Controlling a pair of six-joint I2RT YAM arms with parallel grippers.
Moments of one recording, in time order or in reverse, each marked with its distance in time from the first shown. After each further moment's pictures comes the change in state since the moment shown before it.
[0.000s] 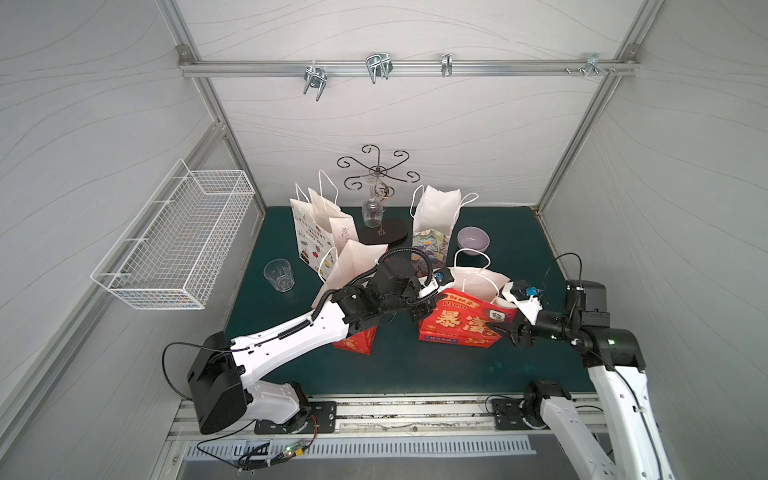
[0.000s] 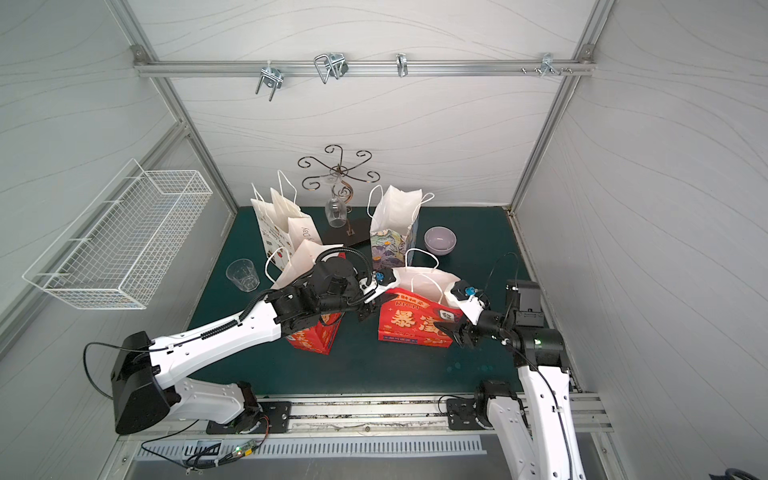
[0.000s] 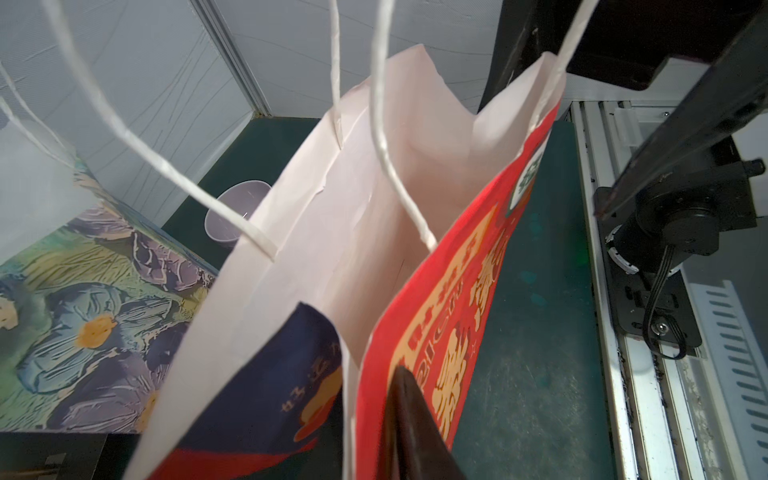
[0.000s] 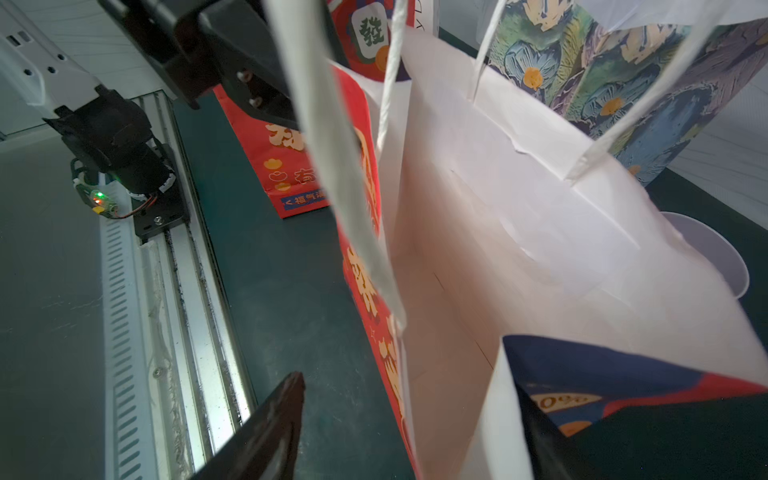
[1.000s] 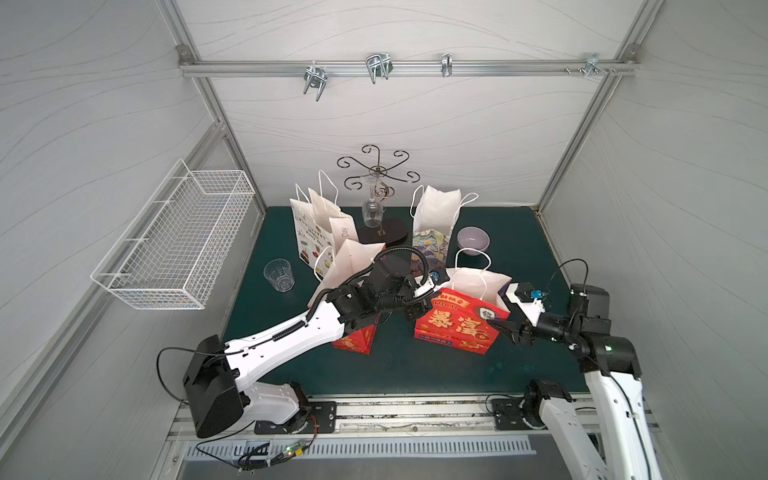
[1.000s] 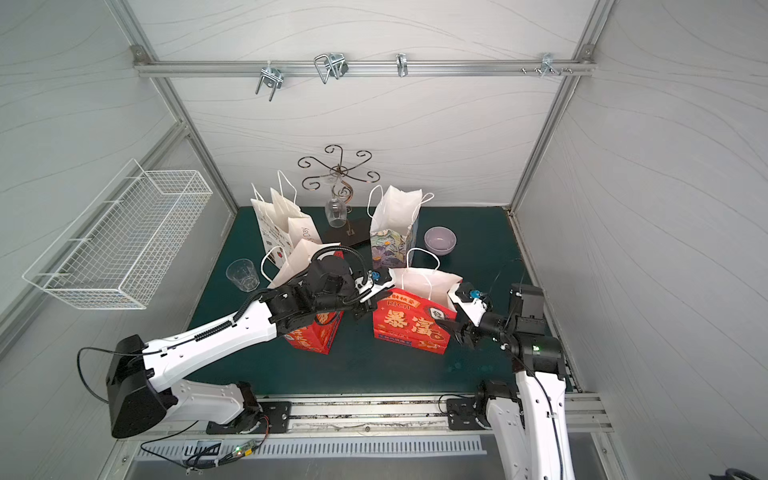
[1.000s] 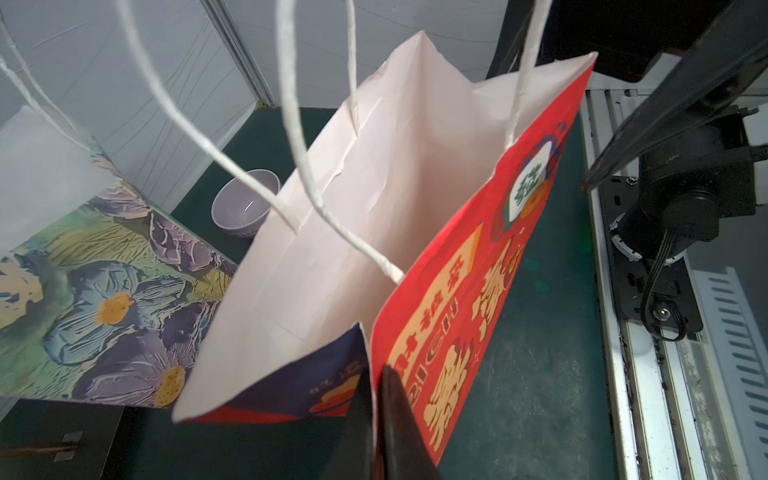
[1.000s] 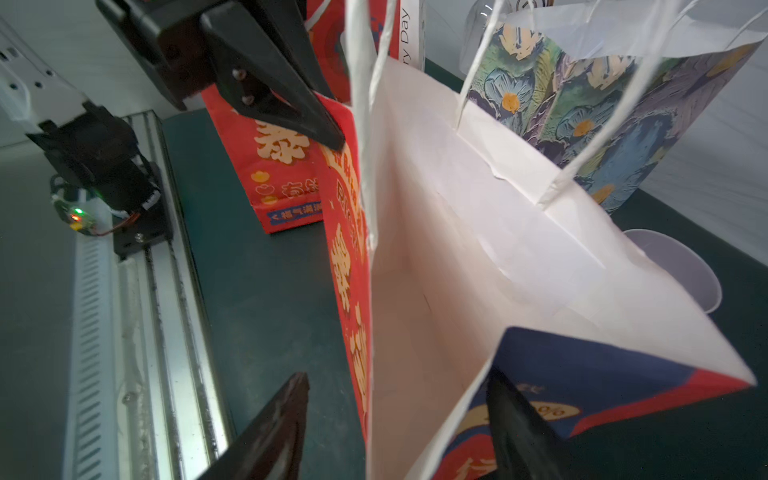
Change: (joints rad) left arm 0.026 -0.029 -0.002 -0.046 0.005 0.015; right arm -0.066 -0.055 -0.076 0.101 -0.026 0.031
